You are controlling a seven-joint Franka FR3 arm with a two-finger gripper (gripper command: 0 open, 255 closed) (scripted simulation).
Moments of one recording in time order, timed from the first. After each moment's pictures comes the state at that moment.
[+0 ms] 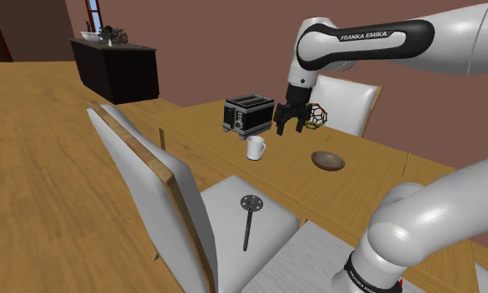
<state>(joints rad) -0.04 -0.55 -0.14 -2.30 -0.01 1.74 0.07</state>
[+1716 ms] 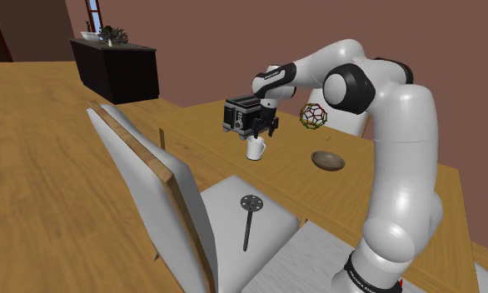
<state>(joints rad) -0.14 0.40 -0.29 -1.65 0.19 2.01 -0.27</state>
